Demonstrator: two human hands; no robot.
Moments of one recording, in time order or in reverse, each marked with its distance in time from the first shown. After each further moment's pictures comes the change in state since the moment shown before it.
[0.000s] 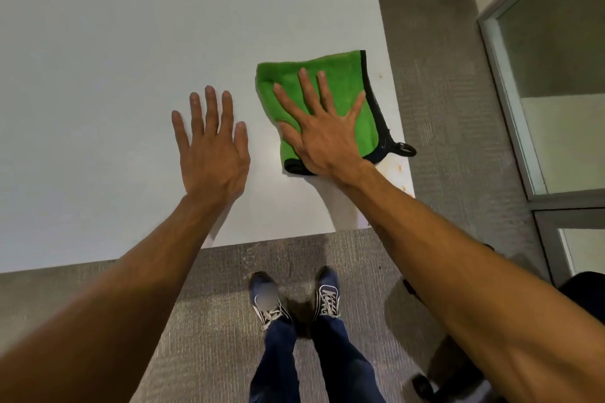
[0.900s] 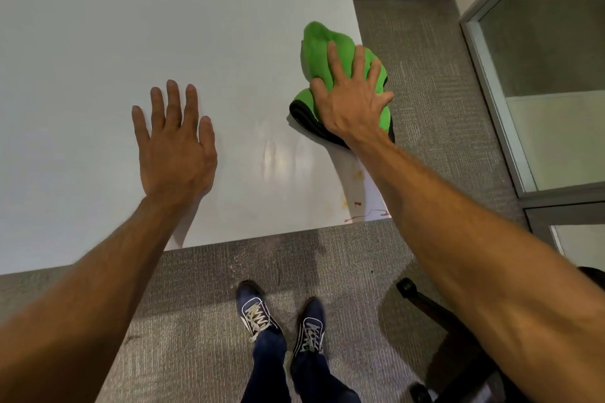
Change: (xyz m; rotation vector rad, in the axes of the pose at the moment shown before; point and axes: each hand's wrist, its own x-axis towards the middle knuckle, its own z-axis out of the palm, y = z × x) left_hand -0.006 0.006 0.003 0.013 0.058 -0.015; right_hand 0.013 0.075 -0.014 0.187 0.037 0.471
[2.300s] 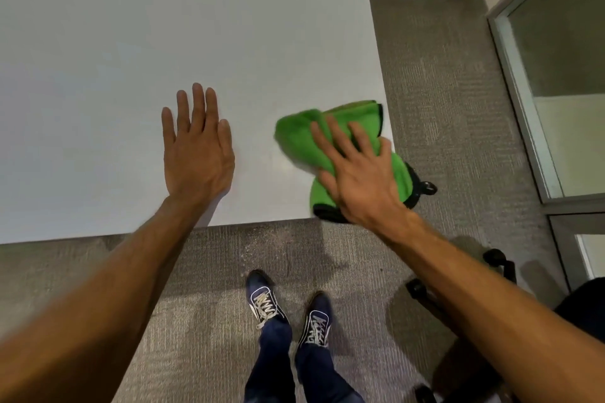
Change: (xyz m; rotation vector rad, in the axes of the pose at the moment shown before) left_hand -0.024 0.010 0.004 0.037 -0.013 0.011; right_hand -0.123 0.045 0.005 -0.272 -0.072 -0.550
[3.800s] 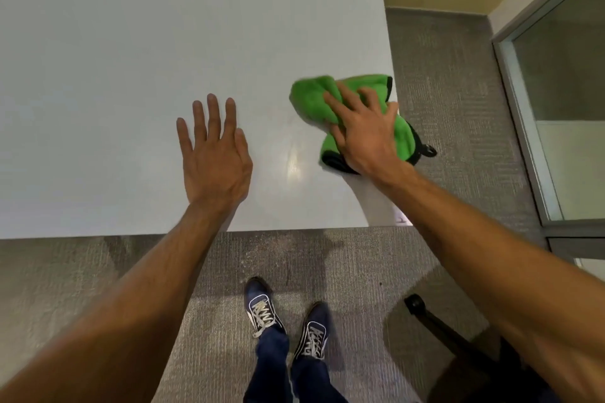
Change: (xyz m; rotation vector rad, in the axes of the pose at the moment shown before) left_hand -0.001 -0.003 0.008 -0.030 0.066 -0.071; right_hand 0.090 0.013 -0.018 0.045 0.108 0.105
